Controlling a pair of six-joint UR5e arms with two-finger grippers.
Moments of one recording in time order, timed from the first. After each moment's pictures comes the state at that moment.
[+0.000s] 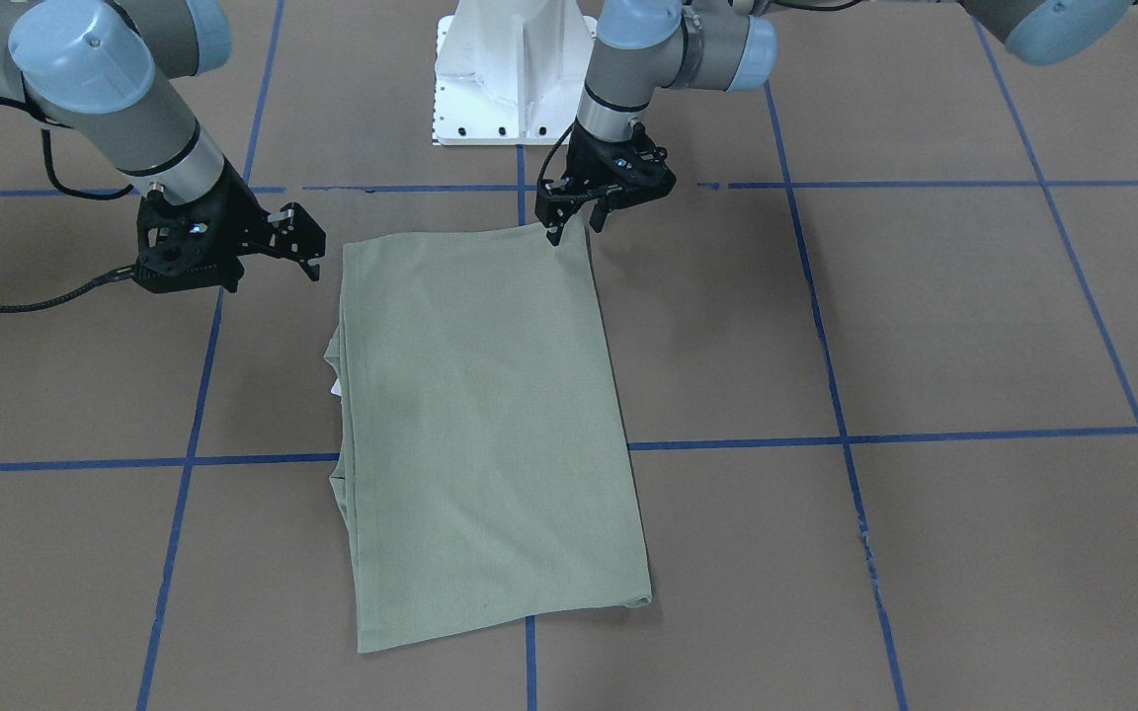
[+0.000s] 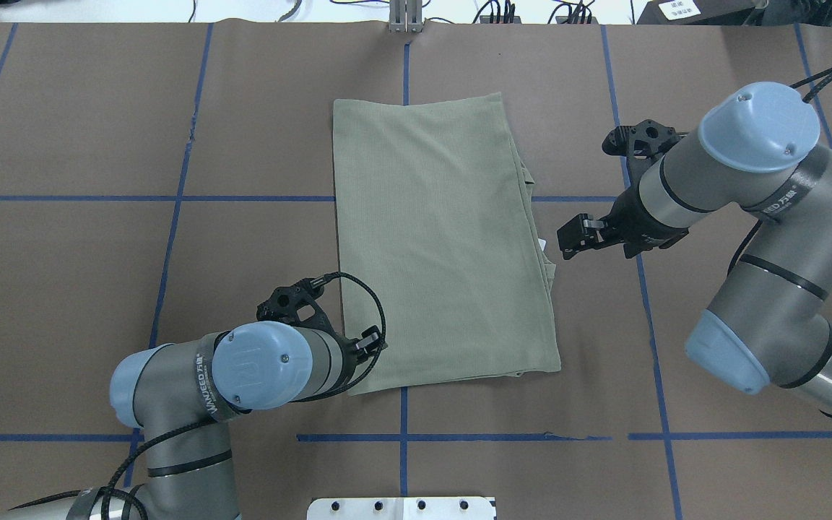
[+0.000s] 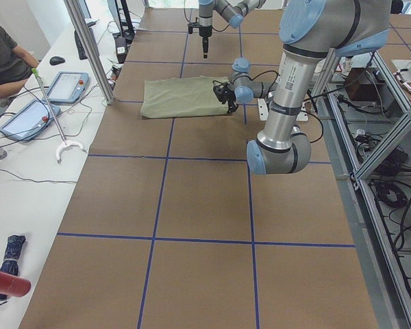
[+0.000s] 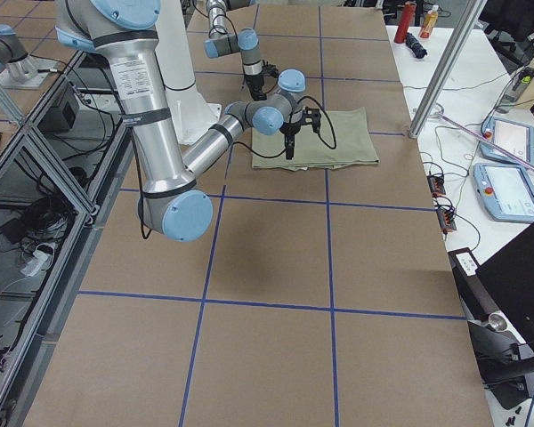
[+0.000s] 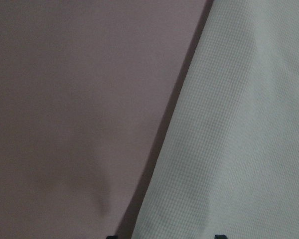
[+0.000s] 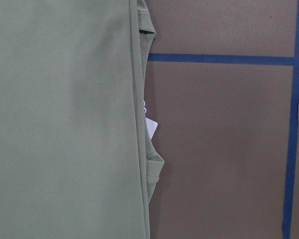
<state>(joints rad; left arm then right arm) -0.27 -2.08 -1.80 -1.80 -1.61 -1.90 0.75 -1.27 1.95 -1.49 2.11 1.00</state>
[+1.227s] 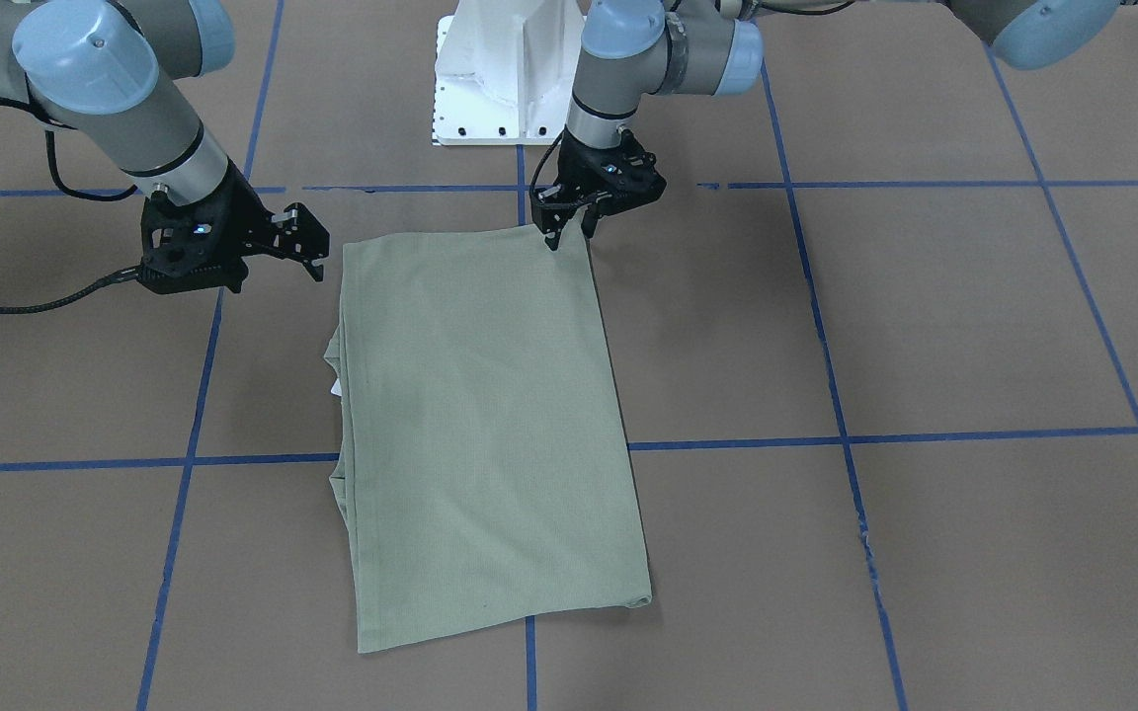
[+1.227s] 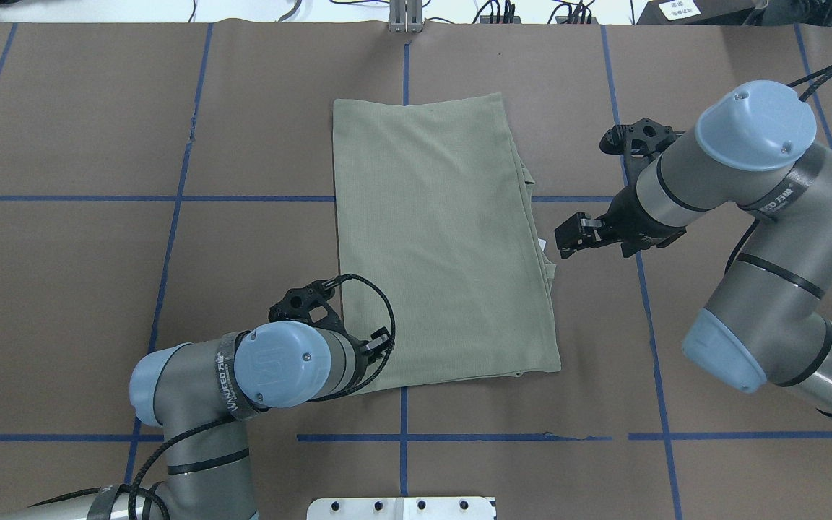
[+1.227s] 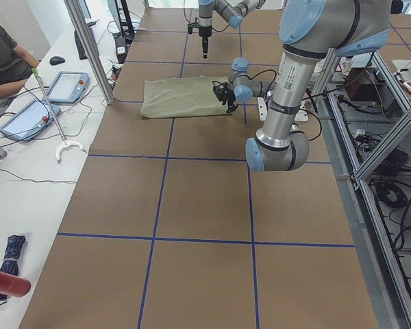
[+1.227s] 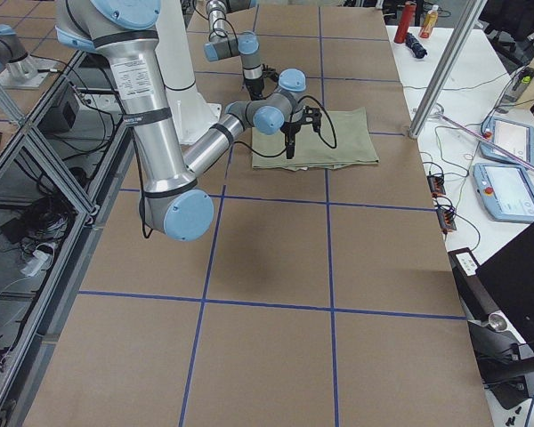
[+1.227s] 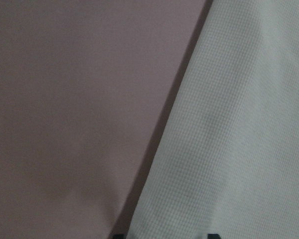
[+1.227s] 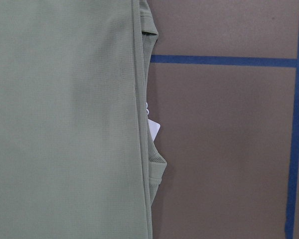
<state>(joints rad) -0.27 -2.12 -1.76 -1.80 -1.61 -1.91 0.75 -1.27 1.95 -1.49 2.11 1.00</state>
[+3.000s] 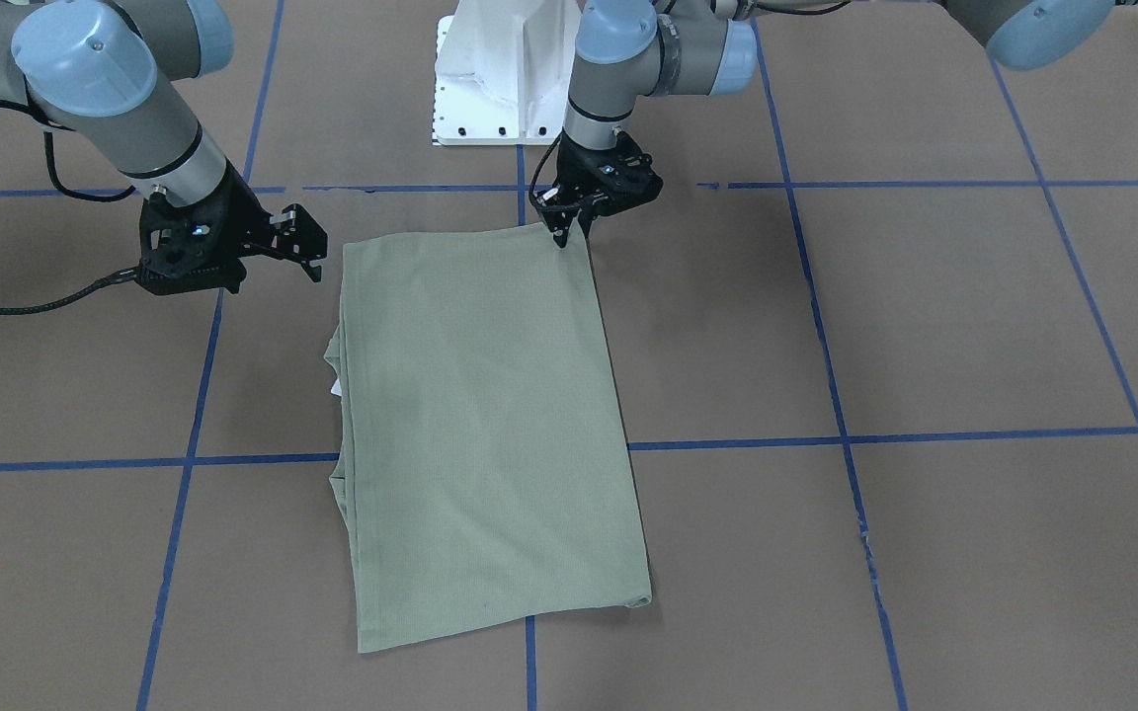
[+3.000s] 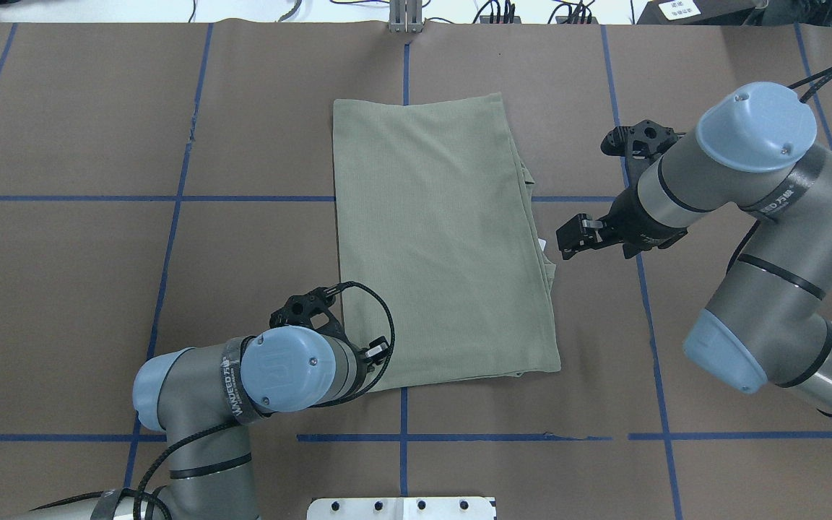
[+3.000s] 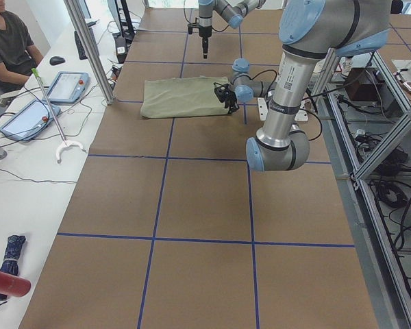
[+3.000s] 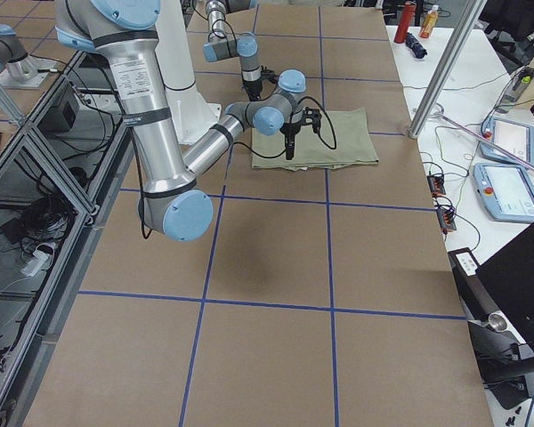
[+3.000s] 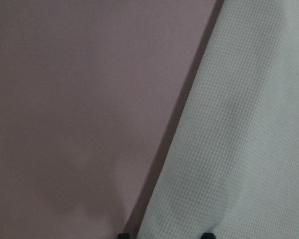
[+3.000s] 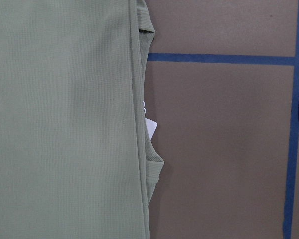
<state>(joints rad) -0.26 -2.12 -1.76 -1.77 -1.62 -1.91 0.75 -1.27 1.95 -1.49 2.11 1.00</state>
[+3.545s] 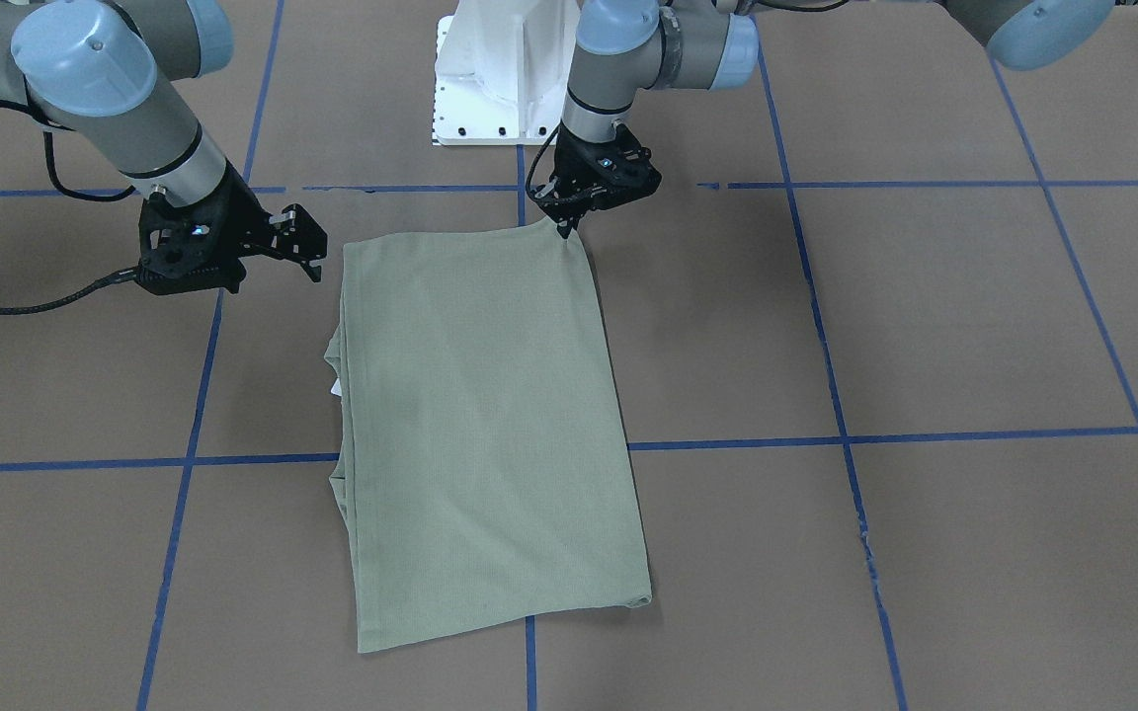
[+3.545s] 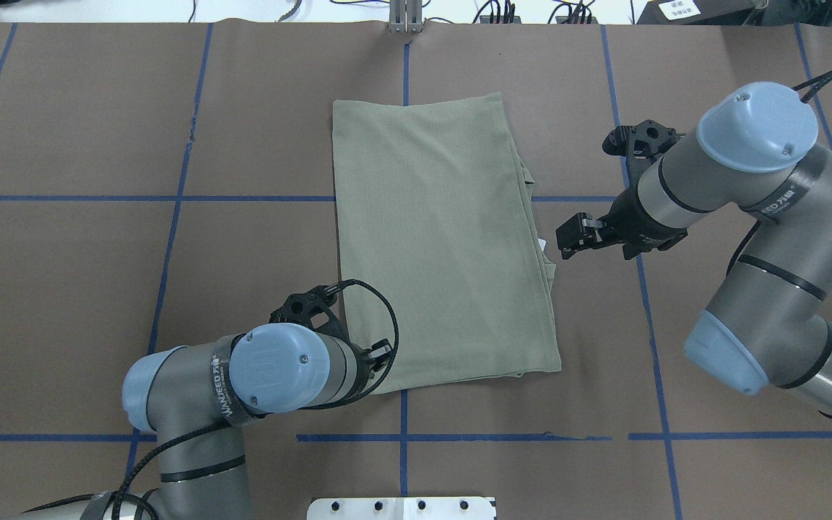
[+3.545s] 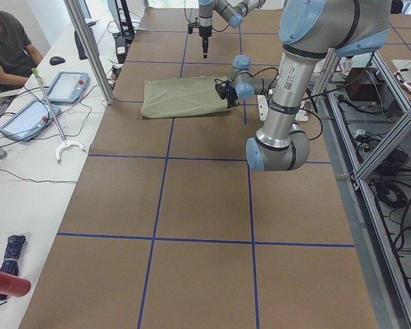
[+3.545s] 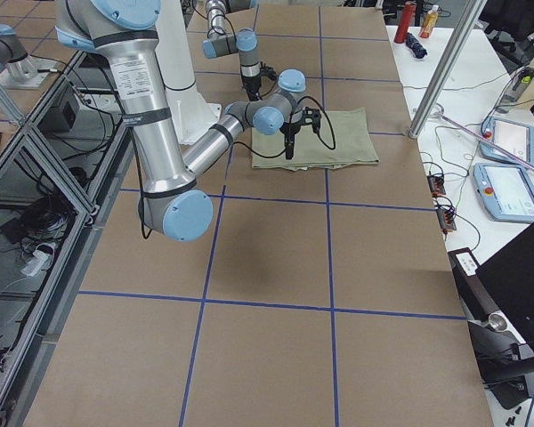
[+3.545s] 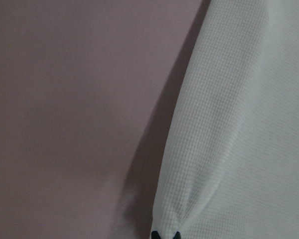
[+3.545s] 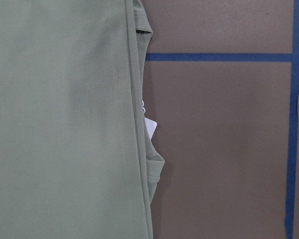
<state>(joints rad) -0.26 -2.12 -1.81 -1.76 -1.66 -1.91 0.74 -1.27 1.96 -1.49 2.11 1.05</state>
